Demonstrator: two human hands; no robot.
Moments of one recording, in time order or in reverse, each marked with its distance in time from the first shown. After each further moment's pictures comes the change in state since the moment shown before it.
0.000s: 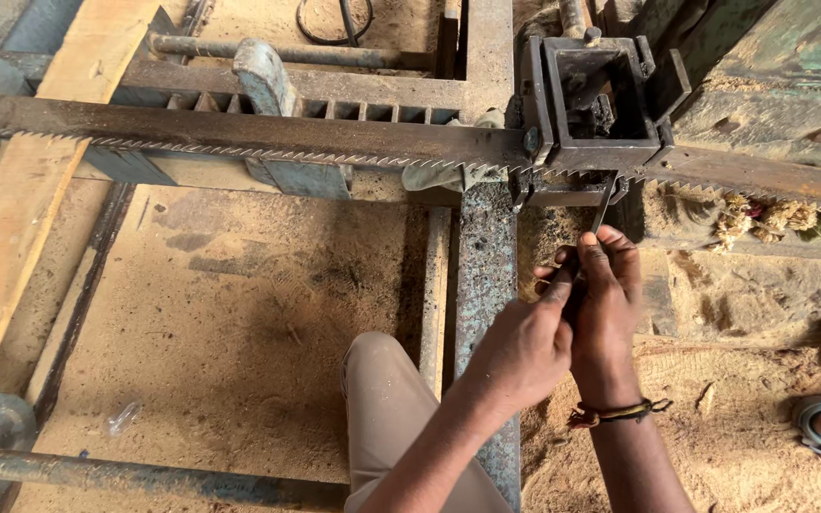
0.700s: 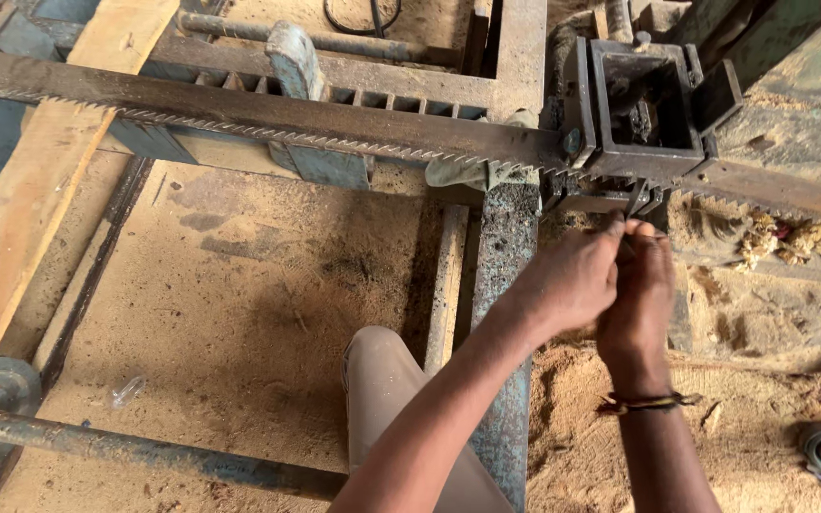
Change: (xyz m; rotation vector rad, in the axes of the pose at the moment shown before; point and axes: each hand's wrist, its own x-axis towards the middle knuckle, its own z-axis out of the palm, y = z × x) left_hand 0.081 0.006 -0.019 0.168 -0.111 0.069; right_hand 0.024 -0.002 -0.010 -0.111 -0.095 -0.076
